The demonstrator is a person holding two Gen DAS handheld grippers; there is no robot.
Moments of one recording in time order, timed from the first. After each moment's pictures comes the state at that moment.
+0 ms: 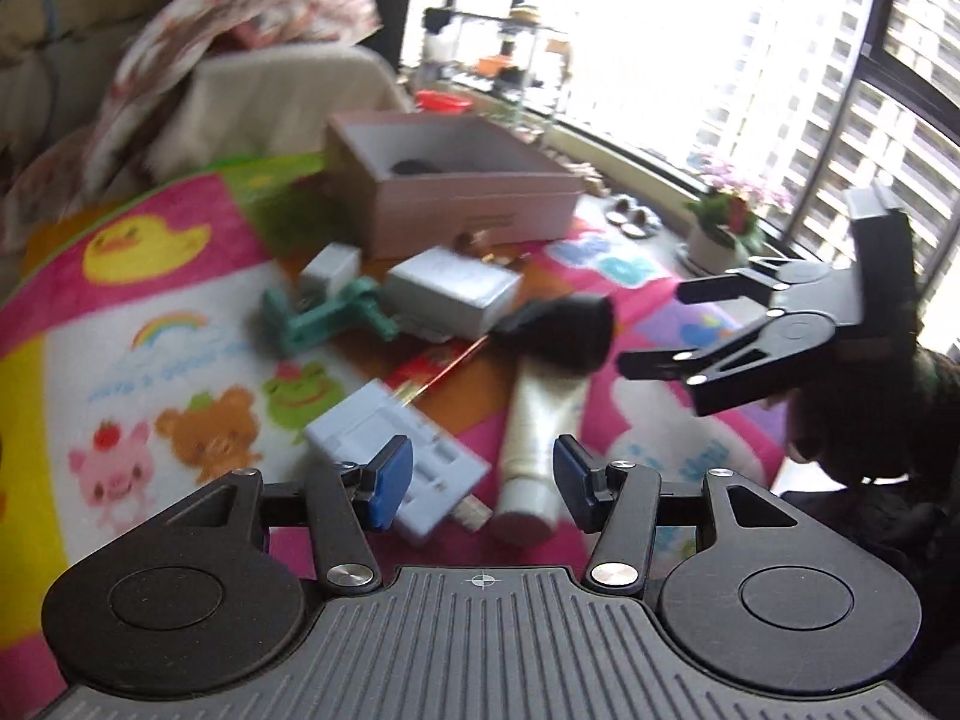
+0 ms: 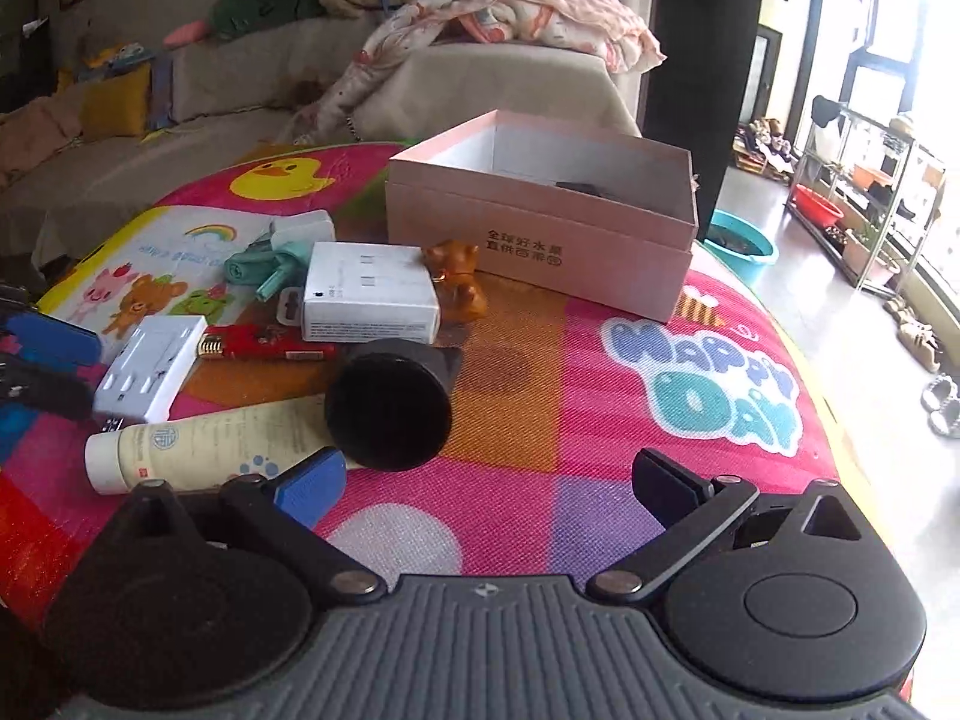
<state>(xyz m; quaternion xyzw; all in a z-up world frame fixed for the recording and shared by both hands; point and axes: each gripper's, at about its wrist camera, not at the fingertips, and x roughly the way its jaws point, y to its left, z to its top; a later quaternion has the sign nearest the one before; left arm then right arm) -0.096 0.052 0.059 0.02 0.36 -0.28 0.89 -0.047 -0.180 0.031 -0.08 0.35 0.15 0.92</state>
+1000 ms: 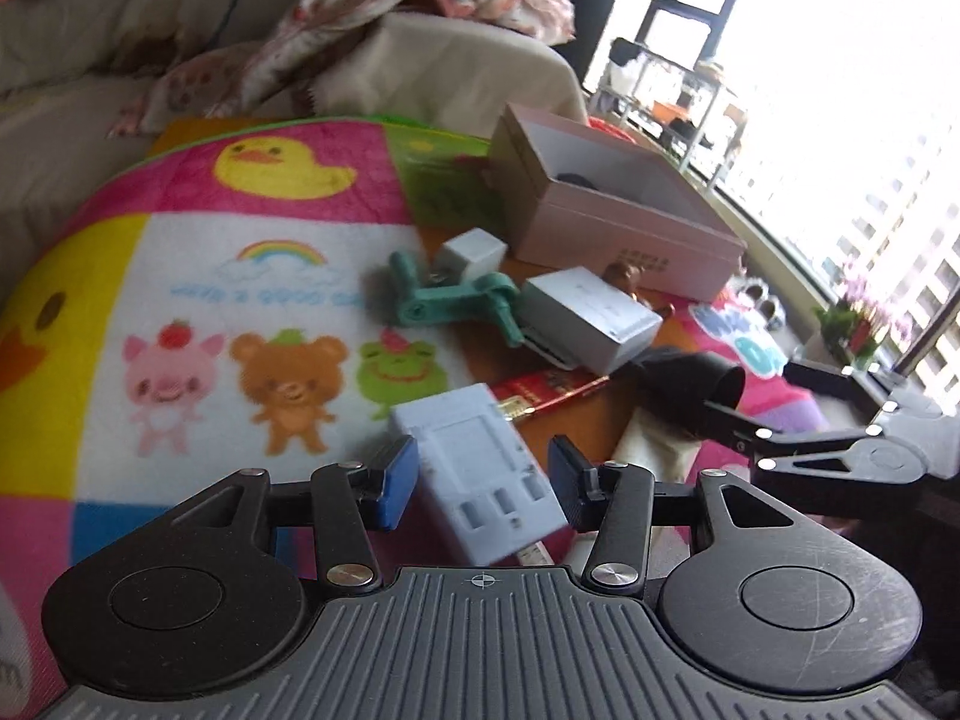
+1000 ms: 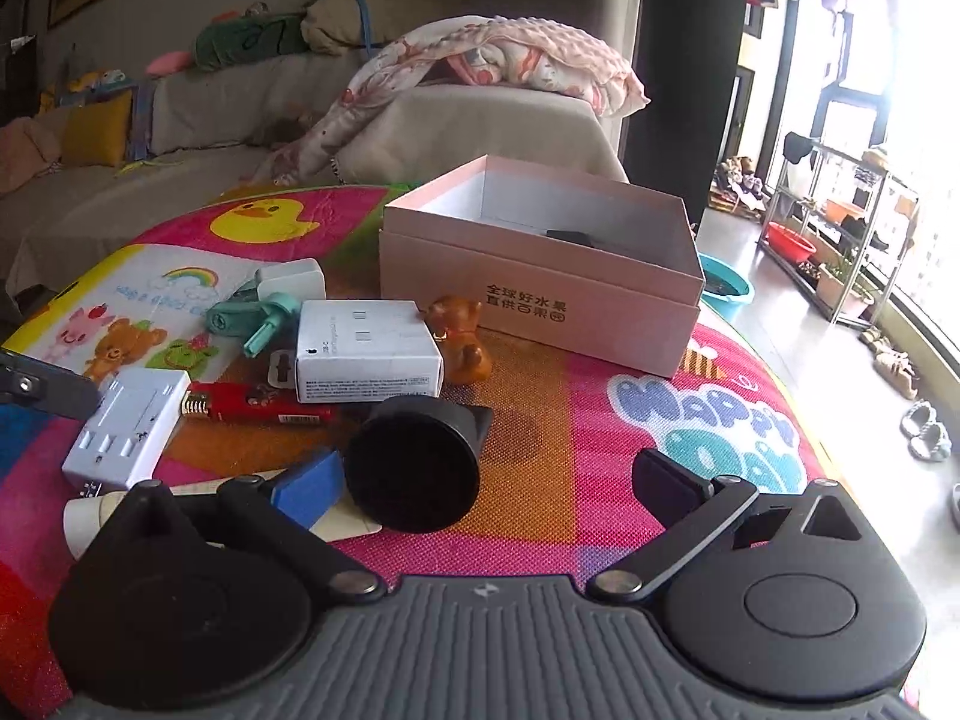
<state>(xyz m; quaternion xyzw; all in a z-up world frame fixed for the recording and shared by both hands) -0.071 0.054 0.034 -0.08 0.39 -0.10 0.91 -0.038 -0.156 0.026 -0.08 0.31 0.13 0.94</state>
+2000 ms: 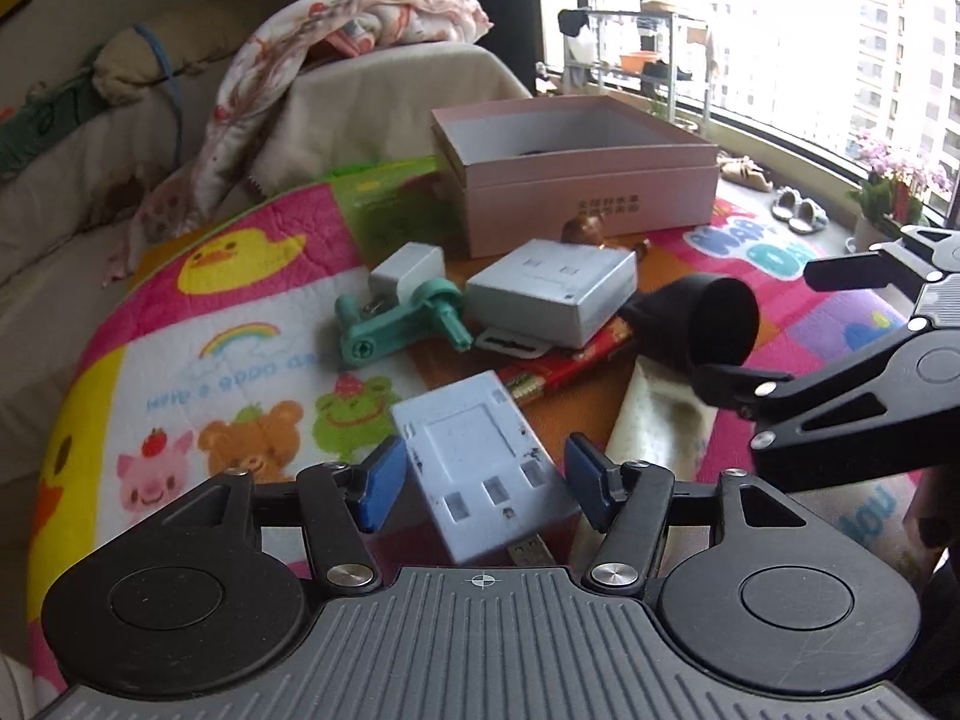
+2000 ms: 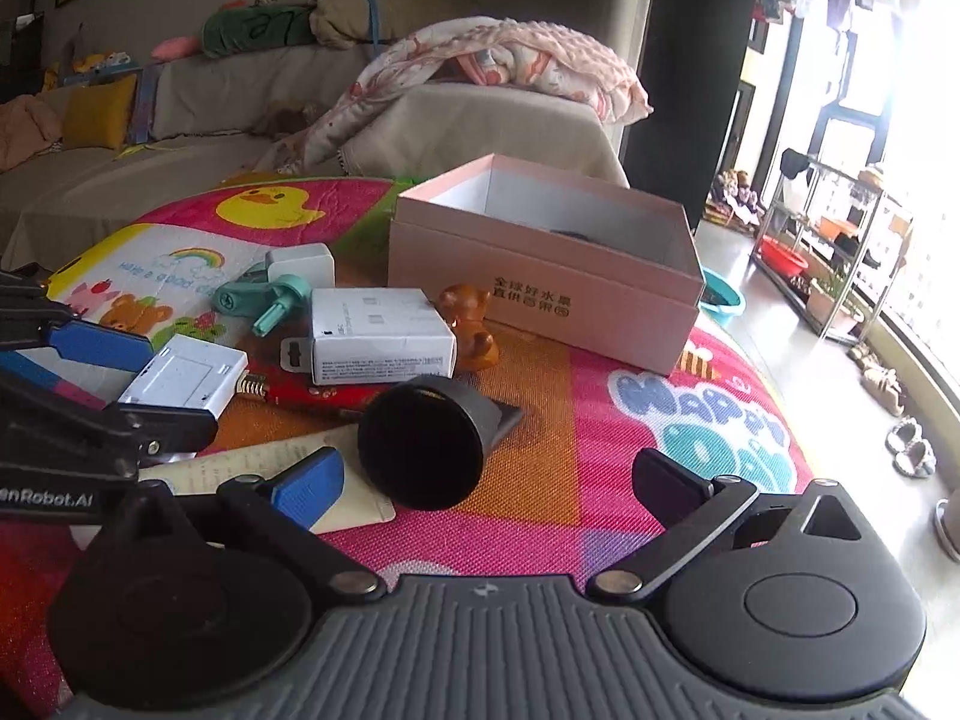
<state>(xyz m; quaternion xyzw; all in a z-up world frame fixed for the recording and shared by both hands) -0.076 0.003 0.019 0.09 0.36 -0.09 0.93 -0.047 -0.147 0.020 -0.10 0.31 0.12 0.94</state>
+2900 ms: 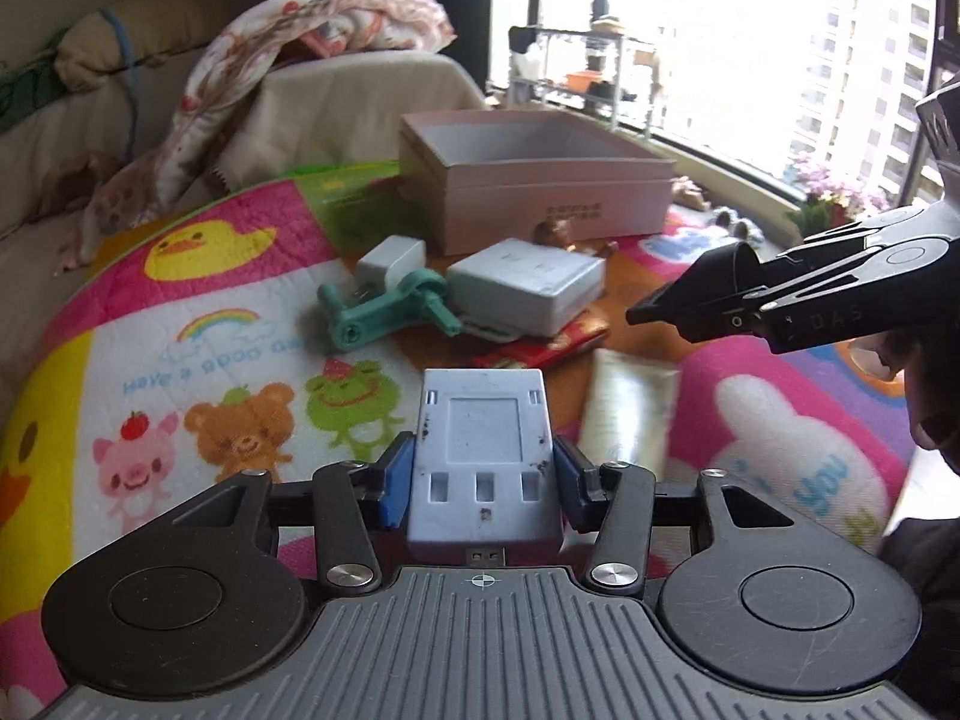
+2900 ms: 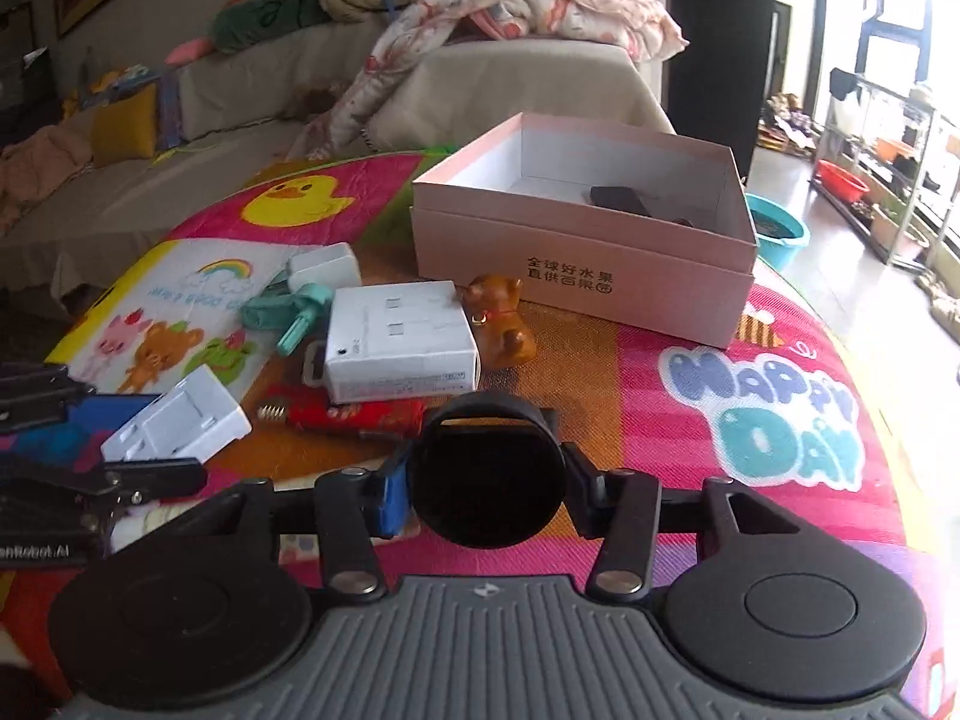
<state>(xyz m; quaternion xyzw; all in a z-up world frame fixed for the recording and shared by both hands) -0.087 0.035 0.027 0.04 0.34 -0.18 0.92 -0.023 -0.169 0.040 -0.05 0.37 0.19 0.91</state>
